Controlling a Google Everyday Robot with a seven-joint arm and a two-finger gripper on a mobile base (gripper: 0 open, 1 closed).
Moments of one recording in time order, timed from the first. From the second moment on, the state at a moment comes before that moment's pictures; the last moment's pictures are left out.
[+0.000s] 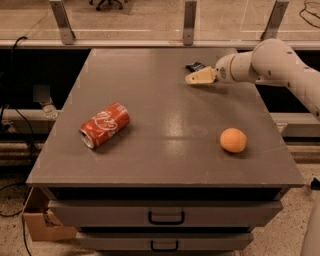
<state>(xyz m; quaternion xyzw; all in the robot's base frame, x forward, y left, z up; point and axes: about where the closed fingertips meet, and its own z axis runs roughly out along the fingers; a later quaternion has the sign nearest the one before) 0.794 -0.170 0.839 -0.26 0.82 0.13 0.49</state>
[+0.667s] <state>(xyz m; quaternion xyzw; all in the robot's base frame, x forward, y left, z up) 0.799 -0.166 0.844 -0.25 0.82 0.14 0.49</state>
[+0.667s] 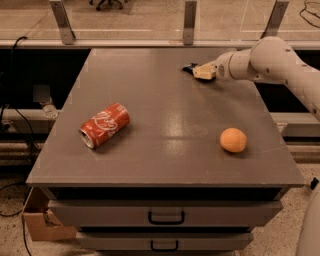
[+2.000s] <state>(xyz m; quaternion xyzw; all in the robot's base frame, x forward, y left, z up) 0.787 -0.152 0.921 -0.32 0.75 0.18 0.55</state>
